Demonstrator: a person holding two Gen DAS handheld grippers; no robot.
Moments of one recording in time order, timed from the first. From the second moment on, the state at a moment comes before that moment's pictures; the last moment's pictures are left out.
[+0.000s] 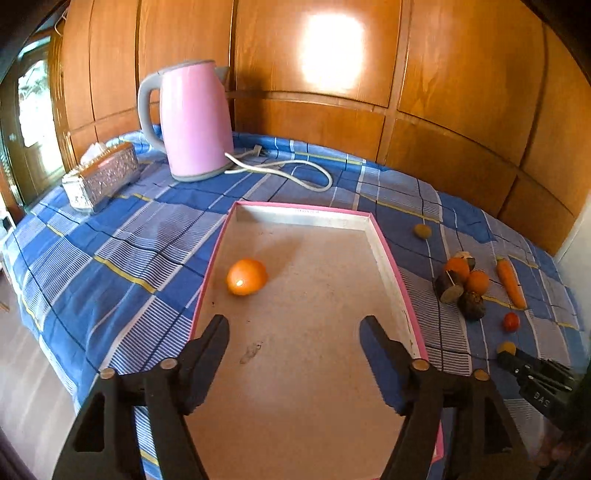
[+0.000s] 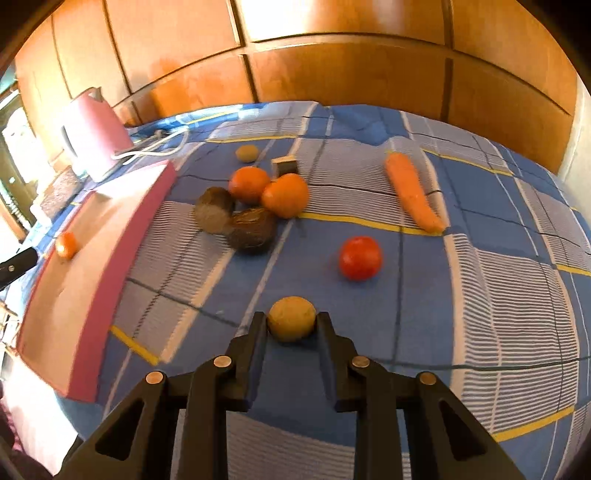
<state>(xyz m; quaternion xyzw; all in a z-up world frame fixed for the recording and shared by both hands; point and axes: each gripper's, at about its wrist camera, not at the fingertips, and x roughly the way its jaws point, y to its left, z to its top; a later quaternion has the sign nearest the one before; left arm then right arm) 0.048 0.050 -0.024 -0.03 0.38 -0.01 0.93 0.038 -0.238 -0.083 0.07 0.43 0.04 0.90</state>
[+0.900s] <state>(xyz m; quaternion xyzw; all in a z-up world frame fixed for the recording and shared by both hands) 0.029 0.082 -0.003 -0.03 0.33 0.05 0.94 0.050 -0.087 -0.041 0.03 0.41 0.26 0.87</state>
